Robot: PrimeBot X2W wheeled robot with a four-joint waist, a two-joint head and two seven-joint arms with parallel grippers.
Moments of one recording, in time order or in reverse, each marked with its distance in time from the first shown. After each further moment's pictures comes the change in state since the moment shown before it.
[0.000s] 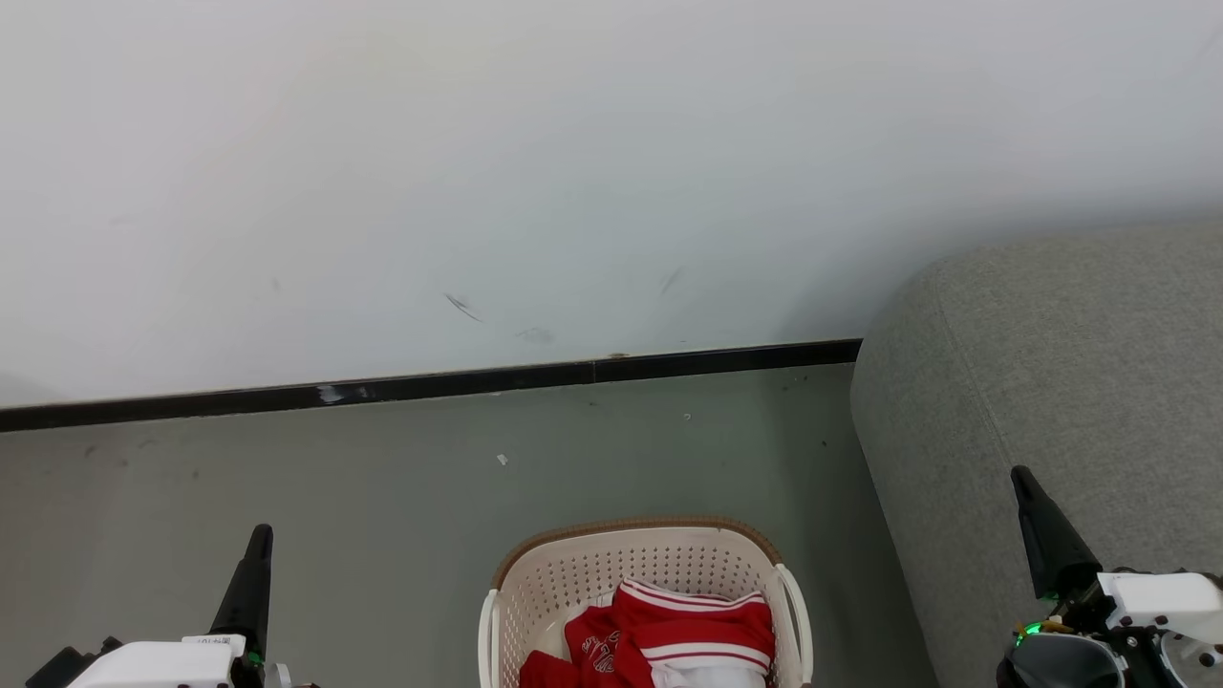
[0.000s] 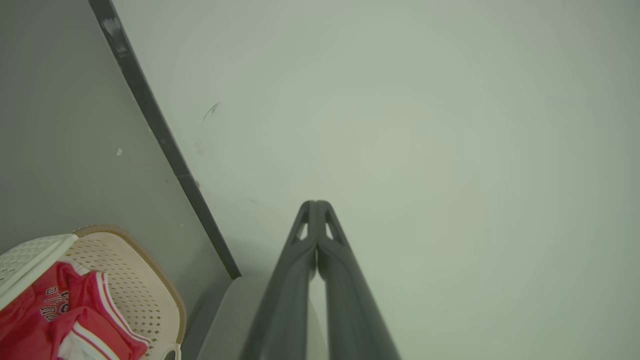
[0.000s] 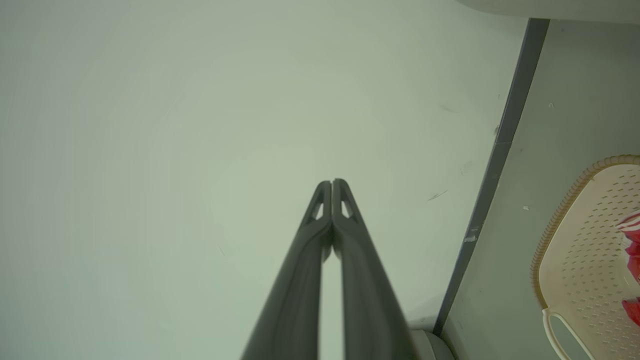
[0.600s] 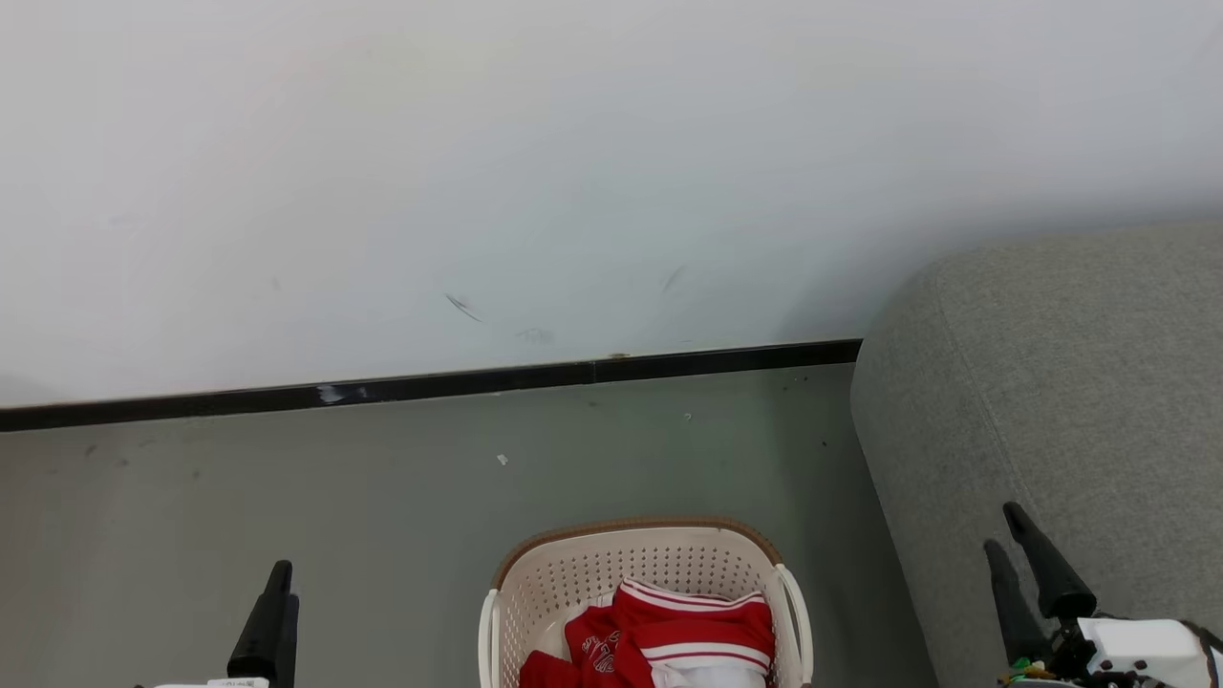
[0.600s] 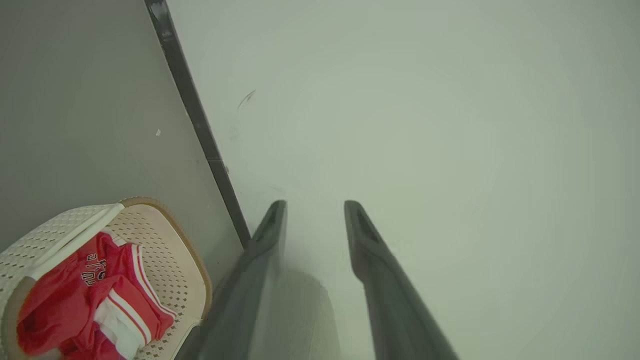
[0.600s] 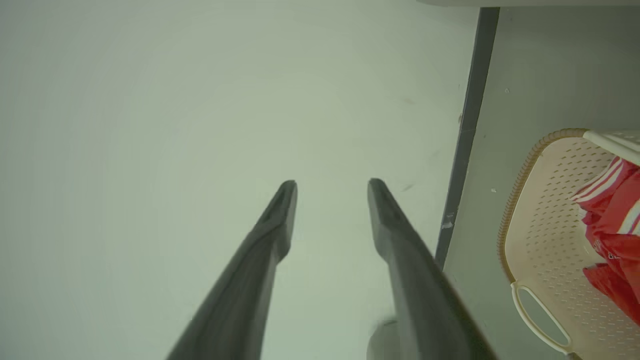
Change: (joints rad) left arm 0.043 -0.024 -0.007 0.041 0.000 0.002 -0.001; right arm 0.046 0.025 0.006 0.039 0.000 0.000 0.000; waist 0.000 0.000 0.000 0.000
